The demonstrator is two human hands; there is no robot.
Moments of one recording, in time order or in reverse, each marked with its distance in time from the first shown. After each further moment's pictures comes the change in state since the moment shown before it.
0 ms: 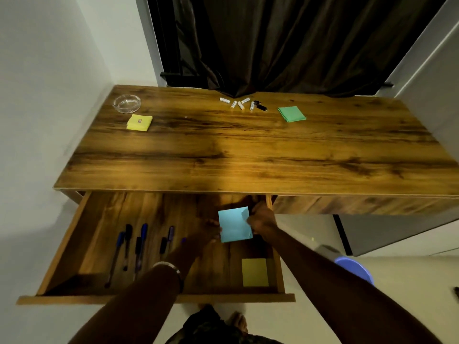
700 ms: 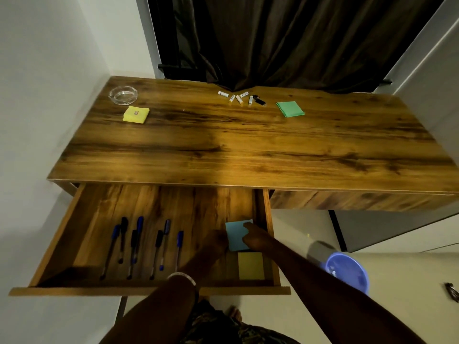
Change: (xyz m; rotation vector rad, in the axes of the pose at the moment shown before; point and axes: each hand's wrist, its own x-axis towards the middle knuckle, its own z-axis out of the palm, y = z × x) left_hand -0.007 -0.047 0.050 0.040 -0.046 0.047; right_hand -0.021 0.046 0.021 -0.184 -0.358 -0.023
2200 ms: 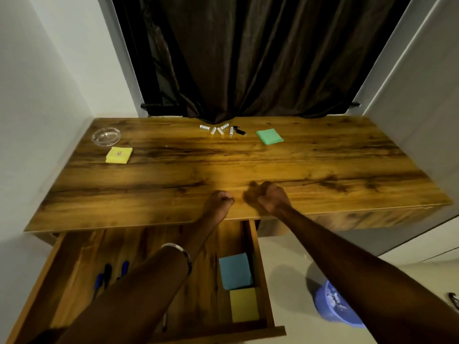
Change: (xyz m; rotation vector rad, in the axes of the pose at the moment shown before) left_hand 0.031 0.209 0.007 0.282 0.199 0.325; right_hand -0.010 -0.058 -0.180 0.016 0.527 -0.203
